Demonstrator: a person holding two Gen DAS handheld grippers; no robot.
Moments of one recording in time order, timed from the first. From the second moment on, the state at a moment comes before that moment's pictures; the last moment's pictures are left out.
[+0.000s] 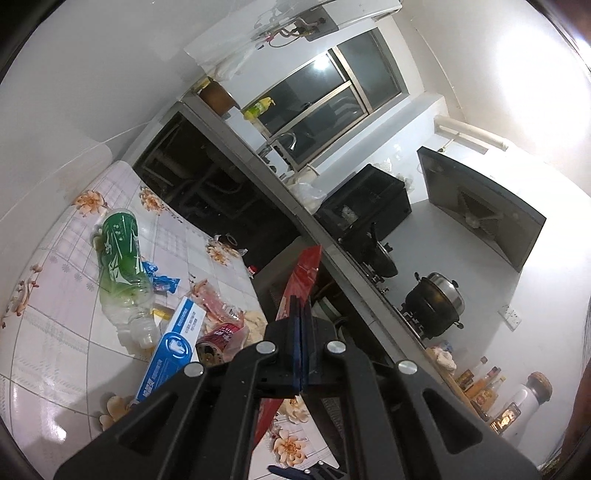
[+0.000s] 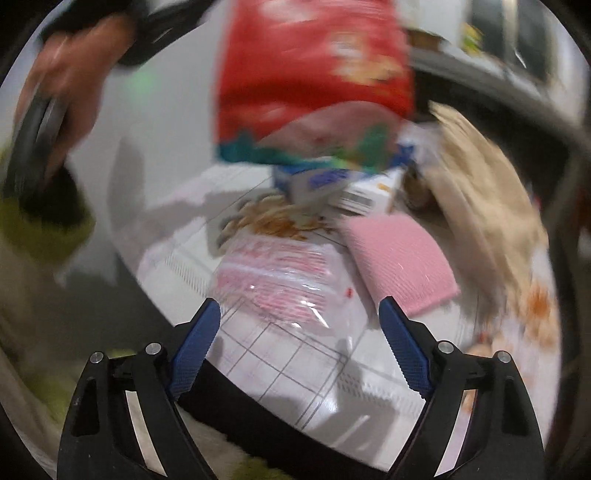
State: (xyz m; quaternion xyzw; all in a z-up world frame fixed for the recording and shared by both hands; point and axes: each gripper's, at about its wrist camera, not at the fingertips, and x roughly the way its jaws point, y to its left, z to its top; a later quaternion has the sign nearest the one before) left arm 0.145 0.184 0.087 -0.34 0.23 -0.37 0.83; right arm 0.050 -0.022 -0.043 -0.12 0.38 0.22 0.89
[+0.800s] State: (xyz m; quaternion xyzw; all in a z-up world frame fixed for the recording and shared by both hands) left arm 0.142 0.188 0.094 -0.34 0.21 -0.37 0.84; right arm 0.058 0.018 -0.084 -0.29 0.36 0.29 0.84
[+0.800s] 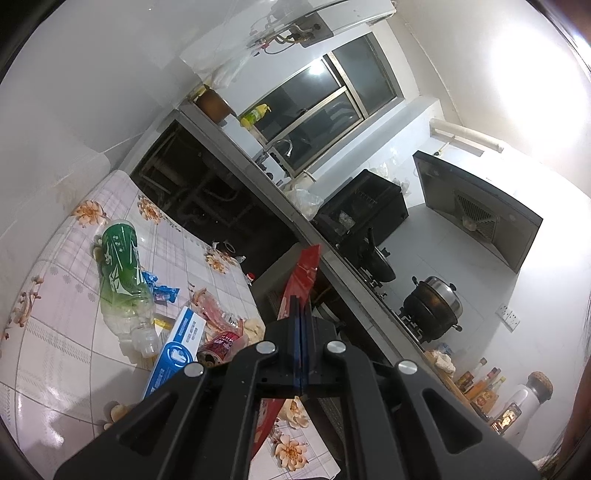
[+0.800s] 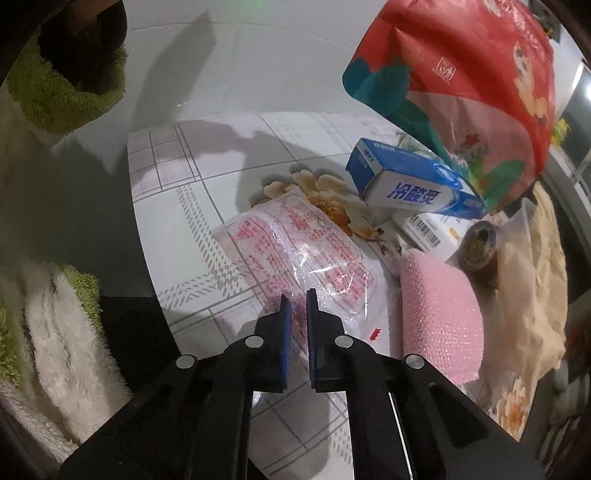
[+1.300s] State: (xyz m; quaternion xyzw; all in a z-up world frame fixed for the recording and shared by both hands) left arm 0.120 0.180 0.121 -0.32 0.19 -0.37 0.85; right arm 0.025 0.001 -0.051 -0.21 0.33 0.28 0.88
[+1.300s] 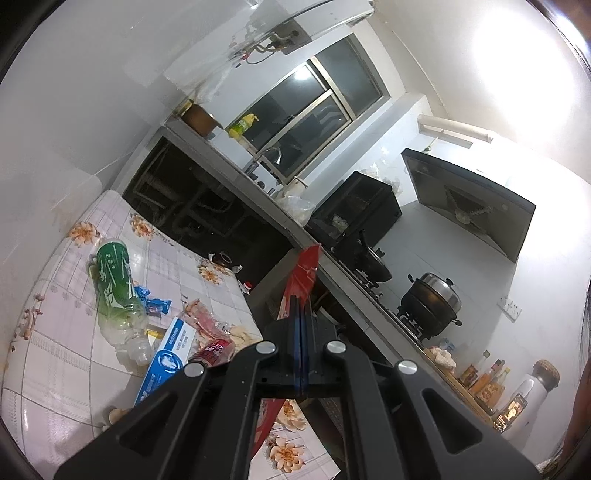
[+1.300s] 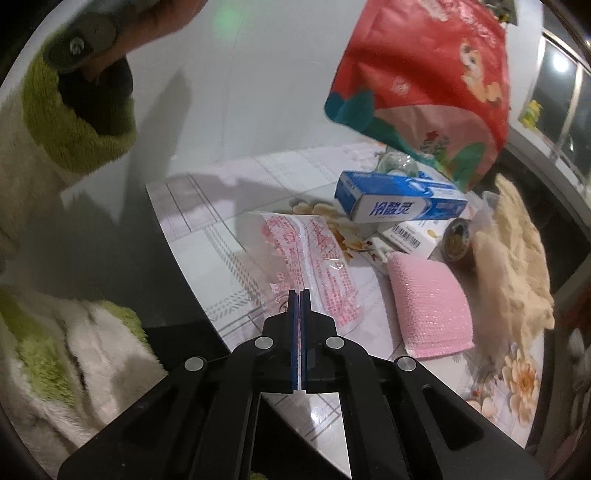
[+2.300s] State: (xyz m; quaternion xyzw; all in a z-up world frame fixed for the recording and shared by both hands) left arm 0.099 0.147 0.154 -0.28 0.16 -0.40 0.86; right arm -0.007 -0.067 -0.007 -0.09 0.28 0.19 0.94
